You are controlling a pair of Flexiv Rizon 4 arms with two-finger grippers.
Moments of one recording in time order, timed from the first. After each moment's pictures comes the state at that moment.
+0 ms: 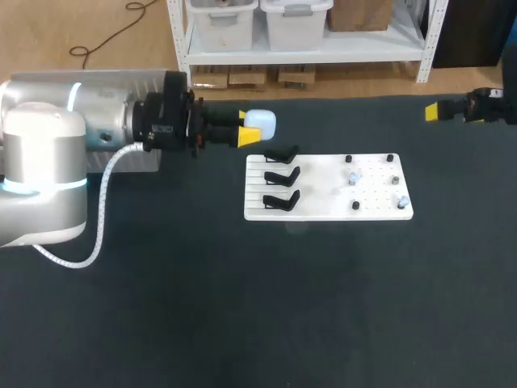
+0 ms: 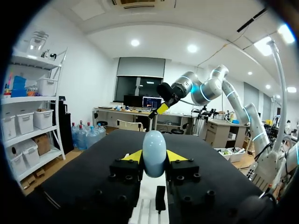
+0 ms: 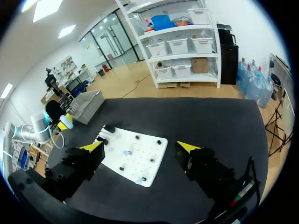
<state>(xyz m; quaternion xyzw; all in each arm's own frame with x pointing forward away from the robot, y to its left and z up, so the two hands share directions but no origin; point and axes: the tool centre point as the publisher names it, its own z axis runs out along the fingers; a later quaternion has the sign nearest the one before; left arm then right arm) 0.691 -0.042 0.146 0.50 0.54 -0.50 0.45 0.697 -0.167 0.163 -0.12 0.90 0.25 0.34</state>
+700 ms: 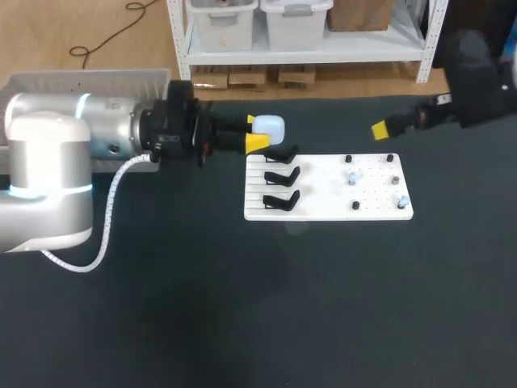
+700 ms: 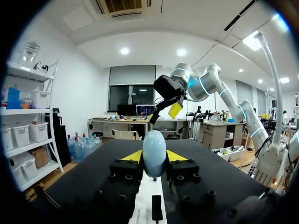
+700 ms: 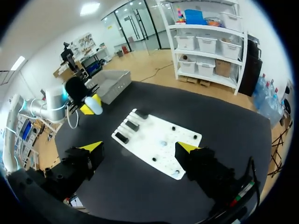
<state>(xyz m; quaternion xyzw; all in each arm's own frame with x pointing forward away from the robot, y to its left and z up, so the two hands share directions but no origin) 0.679 -0.056 0.153 0.51 0.50 -0.51 0.47 0.648 -0.076 0.183 -0.23 0.90 0.25 0.28</state>
